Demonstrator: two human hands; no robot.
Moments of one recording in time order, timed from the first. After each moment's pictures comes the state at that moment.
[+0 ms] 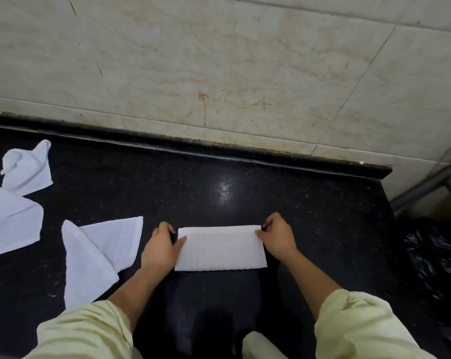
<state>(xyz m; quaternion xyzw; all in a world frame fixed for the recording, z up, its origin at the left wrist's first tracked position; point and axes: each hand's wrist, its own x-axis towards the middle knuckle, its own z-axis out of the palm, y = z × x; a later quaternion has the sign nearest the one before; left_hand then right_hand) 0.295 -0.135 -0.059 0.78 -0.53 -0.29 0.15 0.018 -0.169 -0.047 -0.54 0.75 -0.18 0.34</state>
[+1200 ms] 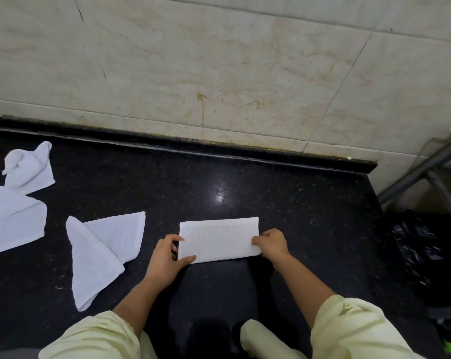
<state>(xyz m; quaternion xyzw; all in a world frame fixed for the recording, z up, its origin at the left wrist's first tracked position) 0.300 -0.088 -0.069 0.71 -0.55 -0.39 0.21 0.040 -0.125 -0.040 -0.37 0.79 -0.20 0.45</state>
